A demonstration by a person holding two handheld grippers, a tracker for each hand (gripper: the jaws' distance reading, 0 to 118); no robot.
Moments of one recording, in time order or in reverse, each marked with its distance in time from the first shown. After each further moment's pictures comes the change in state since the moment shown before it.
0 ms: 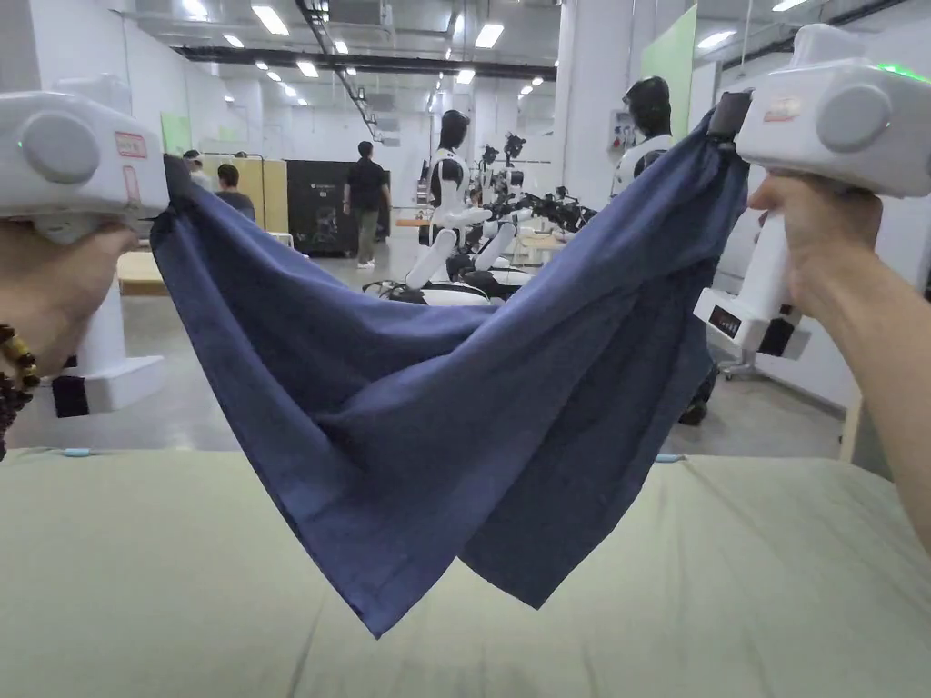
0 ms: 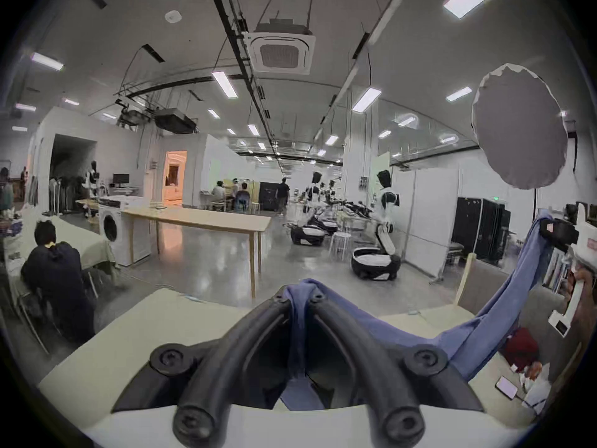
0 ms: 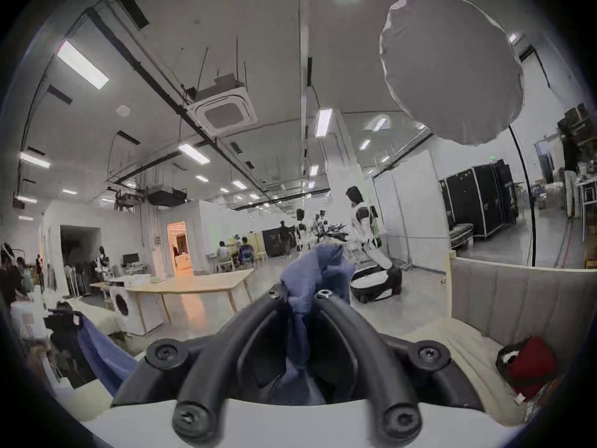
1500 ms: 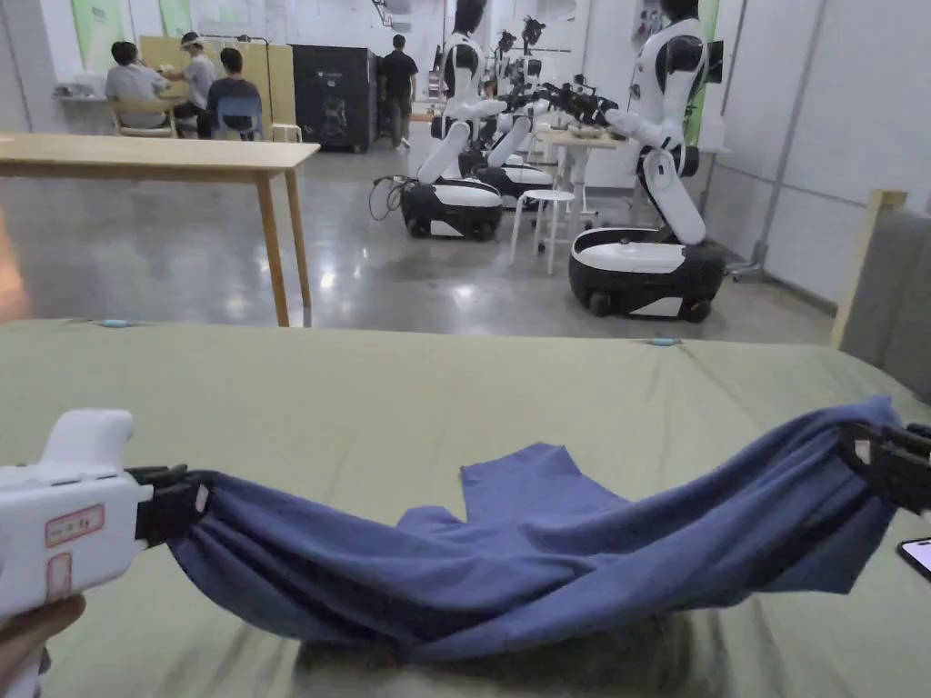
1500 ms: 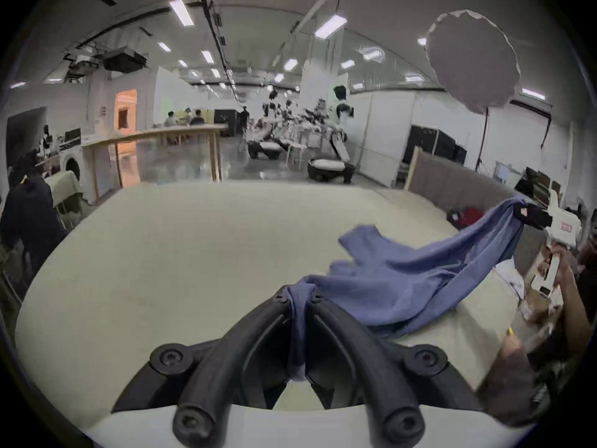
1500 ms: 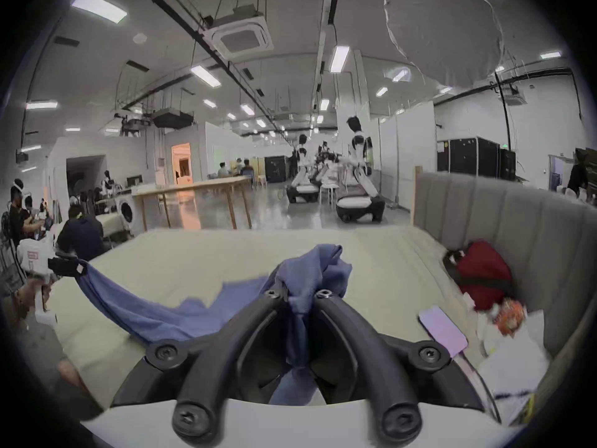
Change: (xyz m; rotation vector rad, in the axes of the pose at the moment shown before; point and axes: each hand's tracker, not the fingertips) left arm -0.046 -0.306 0.237 -0.462 -0.243 -0.063; right arm 0.116 -0.242 0.340 -0.410 0.007 0.162
